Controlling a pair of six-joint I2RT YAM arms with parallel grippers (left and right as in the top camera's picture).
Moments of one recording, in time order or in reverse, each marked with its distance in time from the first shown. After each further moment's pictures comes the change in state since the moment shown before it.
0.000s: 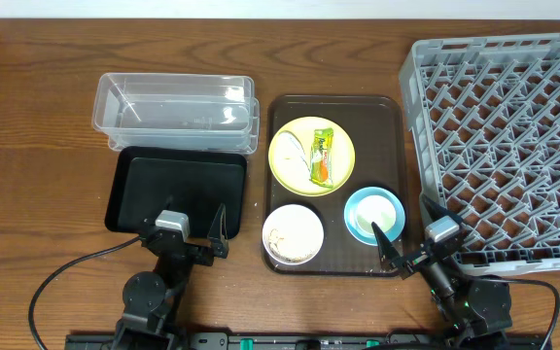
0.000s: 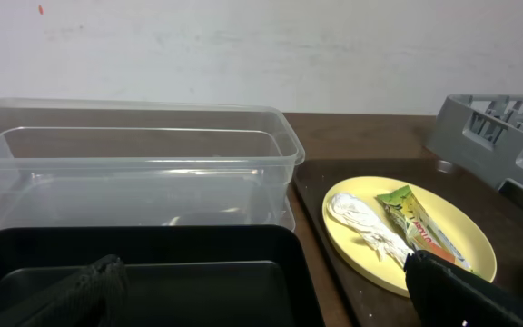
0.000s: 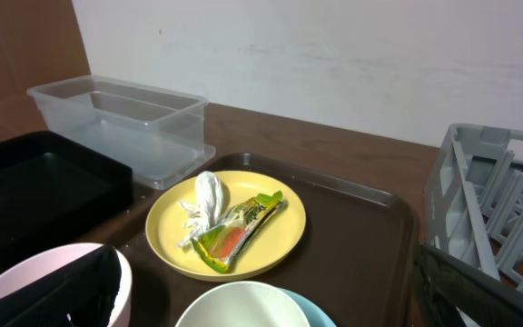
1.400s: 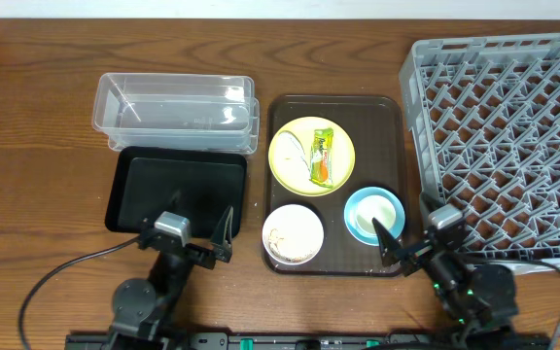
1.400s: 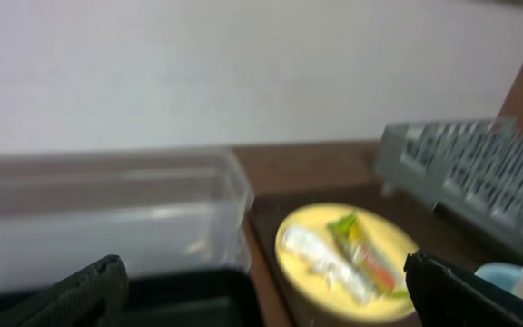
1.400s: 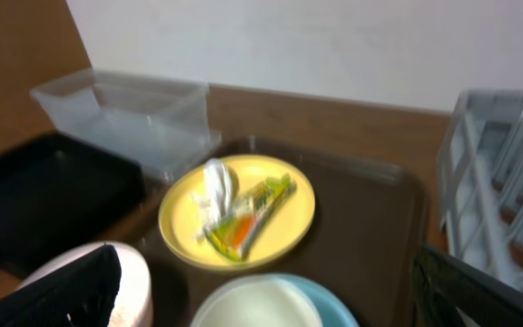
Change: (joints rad) left arm 0.000 0.025 0.106 0.021 0.125 0.000; right arm 0.000 0.186 0.154 -0.060 -0.001 0.066
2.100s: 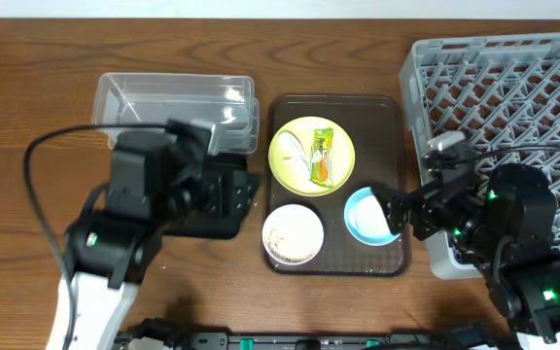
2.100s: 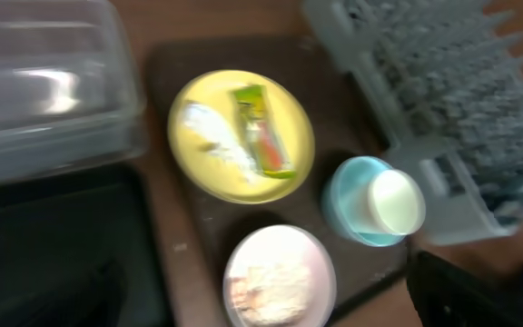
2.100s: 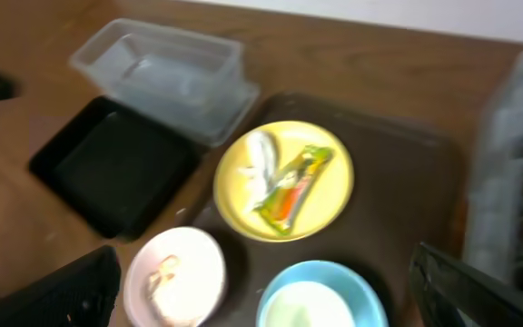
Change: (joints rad) left arm 0.000 0.994 0.958 -0.730 0.319 -0.032; right arm 0.000 0.628 0.784 -0.581 -0.113 -0.019
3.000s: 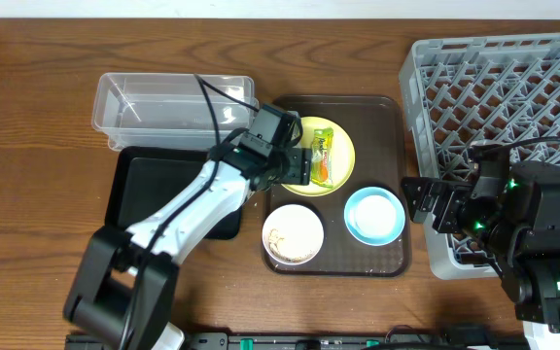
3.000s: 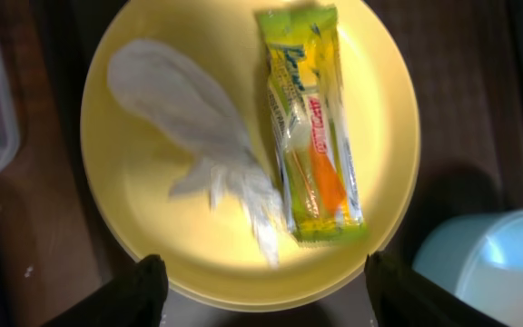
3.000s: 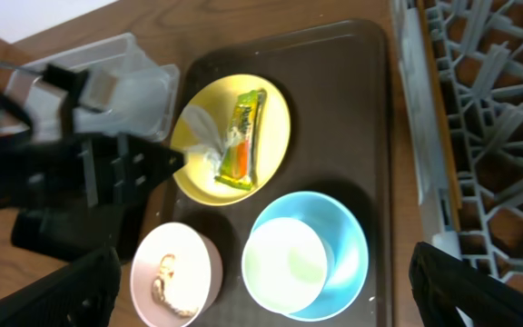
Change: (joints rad) left arm -0.278 0.679 0.013 0.413 -0.282 -0.237; right arm -0.189 0.019 0.021 -0.180 0.039 0.257
